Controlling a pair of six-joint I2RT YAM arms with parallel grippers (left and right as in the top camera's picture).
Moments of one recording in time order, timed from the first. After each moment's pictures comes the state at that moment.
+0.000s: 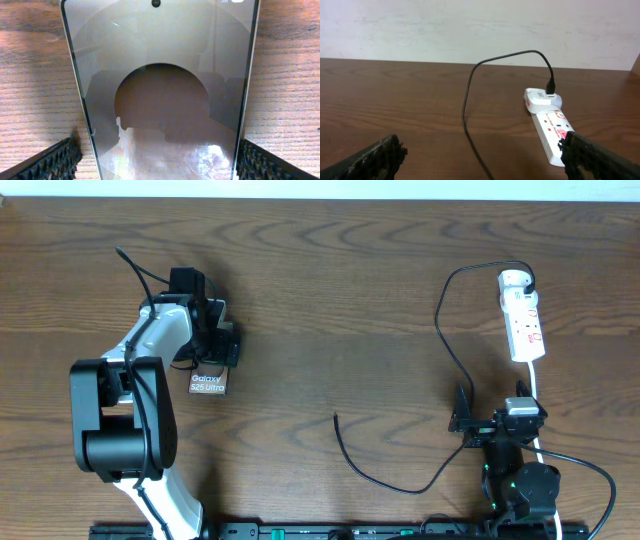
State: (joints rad) left arm 0.03 1.94 1.21 -0.72 0.02 0.14; right arm 0.04 0.01 0.01 -0.07 0.00 -0.01
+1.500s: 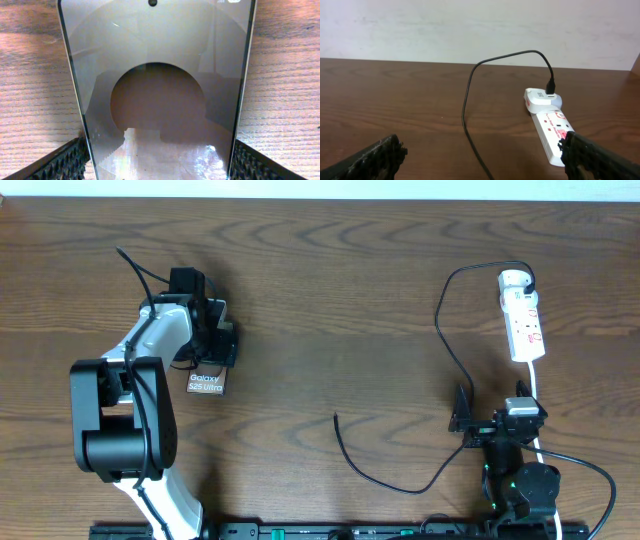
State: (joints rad) left arm 0.03 1.94 1.21 -0.72 0.02 0.15; right arm 0.04 0.01 0.01 -0.07 0.00 -0.01
